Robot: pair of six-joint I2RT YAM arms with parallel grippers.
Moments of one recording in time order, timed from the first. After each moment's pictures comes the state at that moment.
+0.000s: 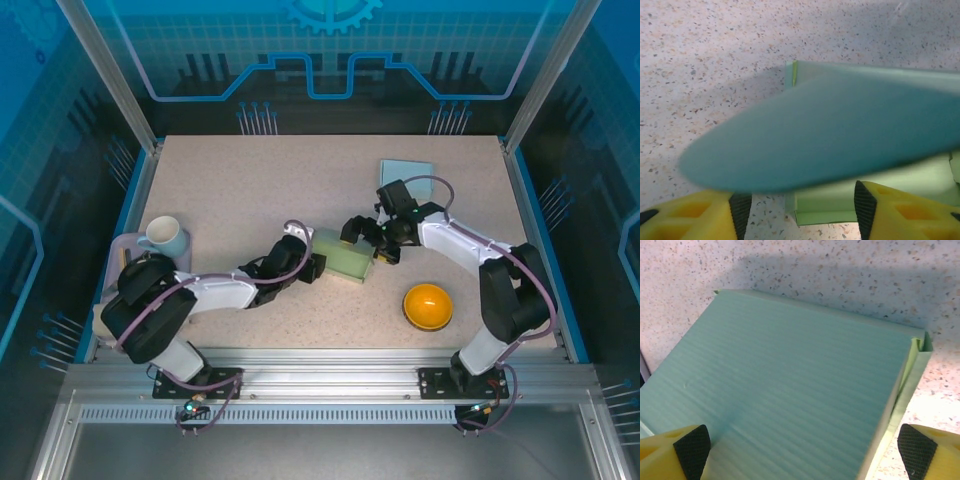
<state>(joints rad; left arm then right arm) -0.71 1.54 0.63 0.24 -0.20 -0.36 0.44 1.64 1.11 -0.59 -0.36 0.78</state>
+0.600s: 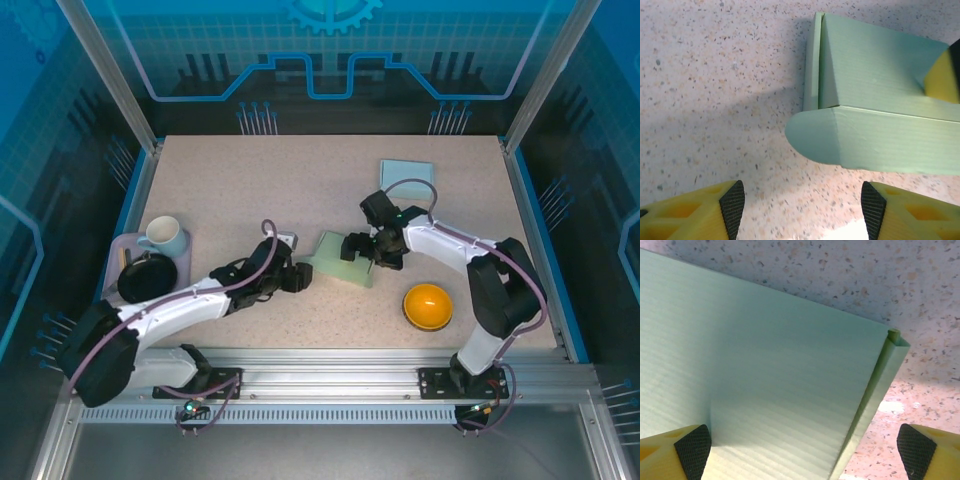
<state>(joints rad) -0.71 1.22 0.63 -0.22 -0.11 -0.55 0.54 1.70 1.13 -0.70 -0.13 0.67</state>
